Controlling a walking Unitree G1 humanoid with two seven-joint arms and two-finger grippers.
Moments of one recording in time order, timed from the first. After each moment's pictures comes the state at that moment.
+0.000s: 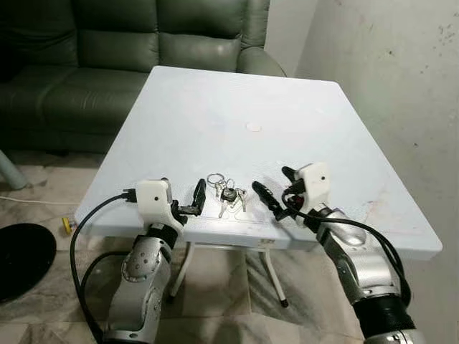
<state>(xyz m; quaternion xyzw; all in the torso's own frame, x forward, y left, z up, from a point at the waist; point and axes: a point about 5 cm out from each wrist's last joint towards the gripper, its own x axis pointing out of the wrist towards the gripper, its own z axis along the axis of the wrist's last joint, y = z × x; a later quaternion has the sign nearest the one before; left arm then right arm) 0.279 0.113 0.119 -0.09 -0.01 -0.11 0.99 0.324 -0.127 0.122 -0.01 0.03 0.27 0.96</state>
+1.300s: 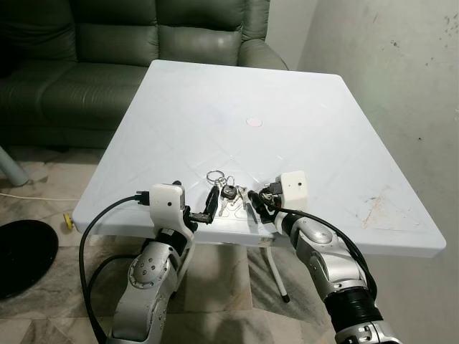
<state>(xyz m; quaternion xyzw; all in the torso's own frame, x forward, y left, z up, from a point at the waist) 0.271 0.101 0.122 -0.07 -0.01 -0.14 0.99 0.330 -0.103 0.097 0.02 0.14 0.17 0.98</state>
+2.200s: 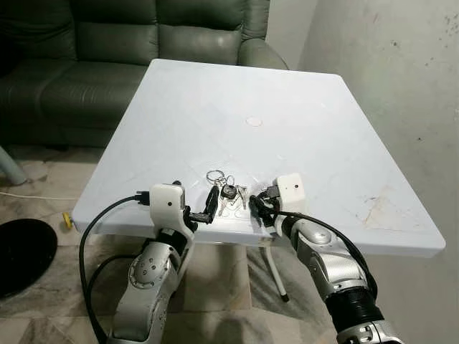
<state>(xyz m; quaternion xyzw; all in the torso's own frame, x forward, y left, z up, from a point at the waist) 0.272 0.101 0.122 -0.07 -0.01 -0.14 0.99 0.328 -0.104 0.093 -0.01 0.16 0.17 0.97</state>
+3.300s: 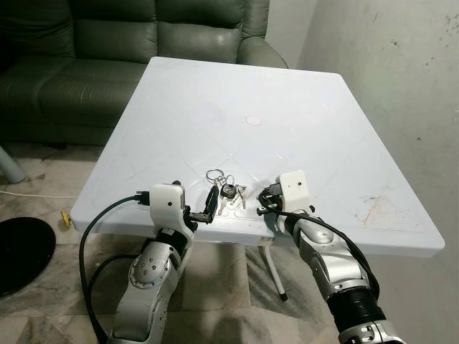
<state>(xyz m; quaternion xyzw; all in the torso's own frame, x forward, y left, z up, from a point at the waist) 0.272 0.101 0.122 -0.07 -0.01 -0.14 0.99 0.330 -0.108 0.098 -0.03 0.13 0.17 0.98</state>
